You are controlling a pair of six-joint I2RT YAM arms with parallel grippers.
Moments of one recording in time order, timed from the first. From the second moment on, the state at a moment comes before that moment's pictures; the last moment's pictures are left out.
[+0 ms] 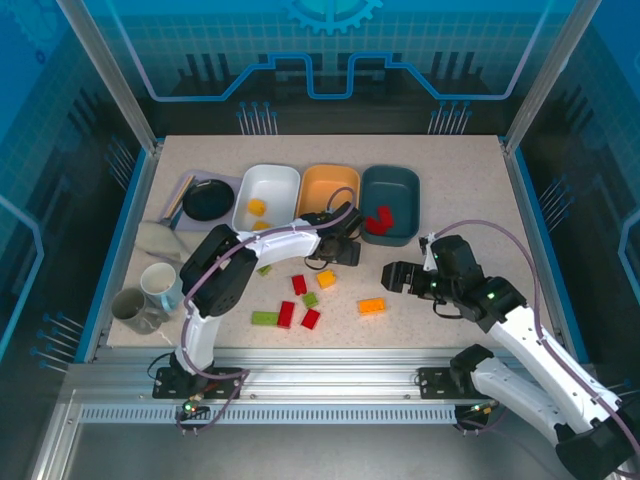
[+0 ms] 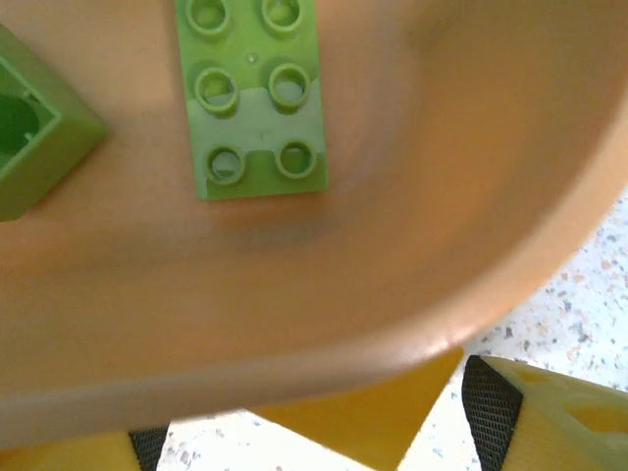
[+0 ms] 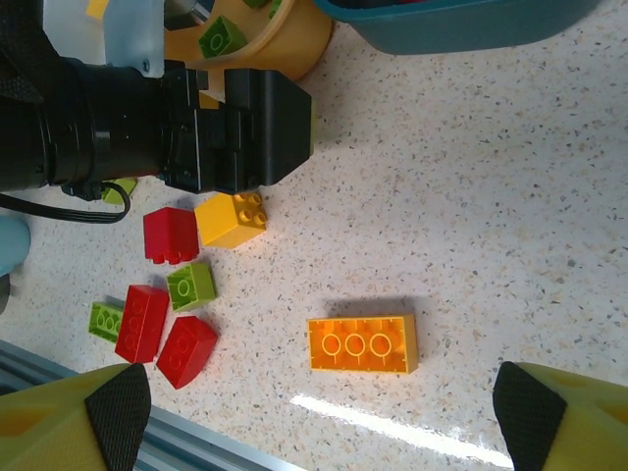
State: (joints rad) left arm -0.76 2.05 1.44 -0.59 -0.14 -0.62; right arm 0.48 0.77 0.70 -0.75 -0.17 0.65
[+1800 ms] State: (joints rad) left arm -0.27 2.11 1.70 -0.91 -0.04 -0.65; right arm 0.79 1.46 1.19 -0.37 -0.23 0.49
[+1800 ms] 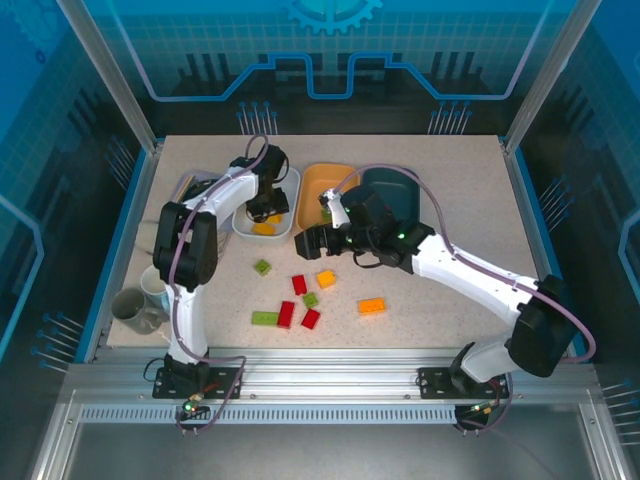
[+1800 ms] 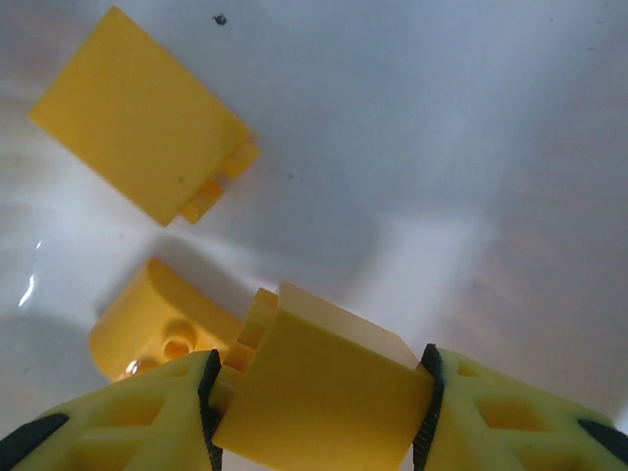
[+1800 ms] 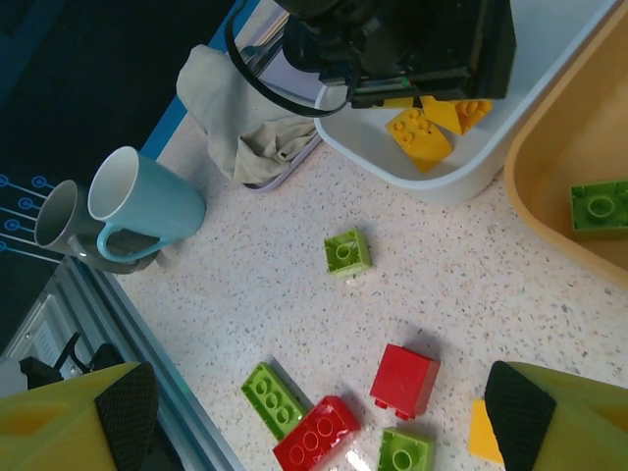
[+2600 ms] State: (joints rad) left arm -0.27 2.04 1.73 -0.94 -0.03 -0.64; right arm 0.79 1.53 1.24 -0.54 -0.15 0.47
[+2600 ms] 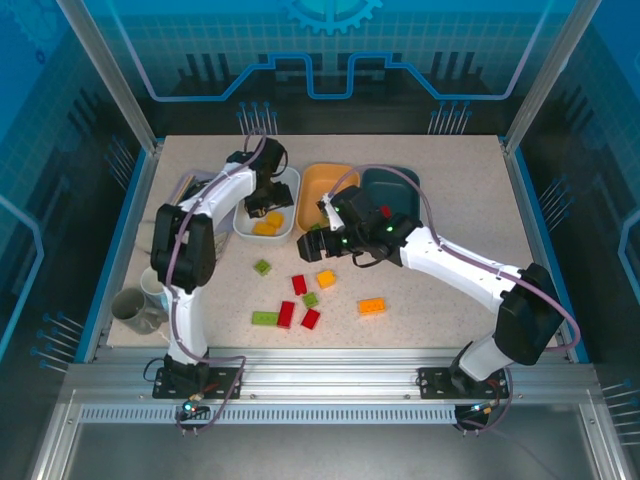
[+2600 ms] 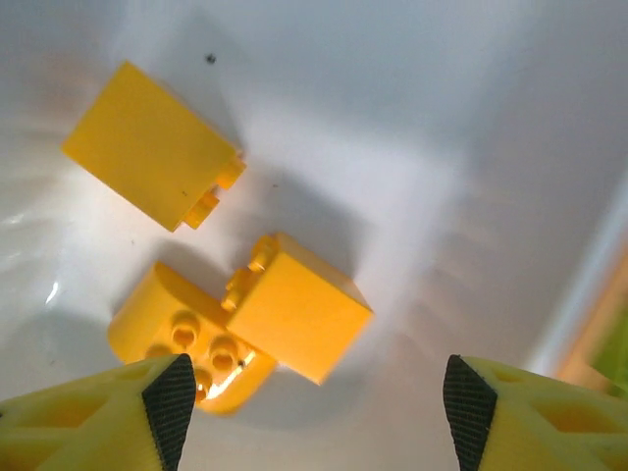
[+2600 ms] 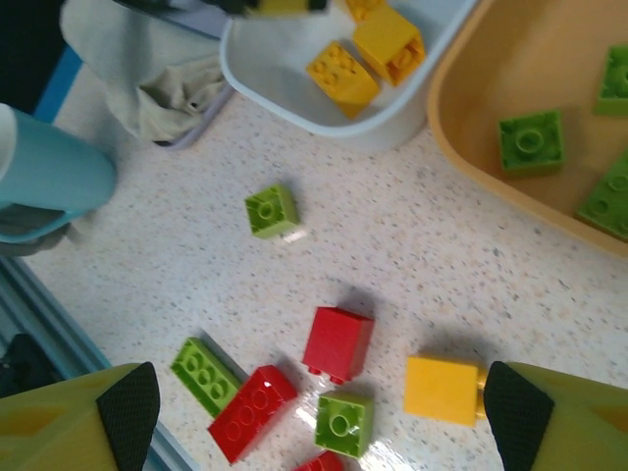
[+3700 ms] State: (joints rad) left arm -0.36 0.52 0.82 -1.09 0.14 -0.91; right arm 0.97 2.13 1.70 -0.94 0.00 0.64
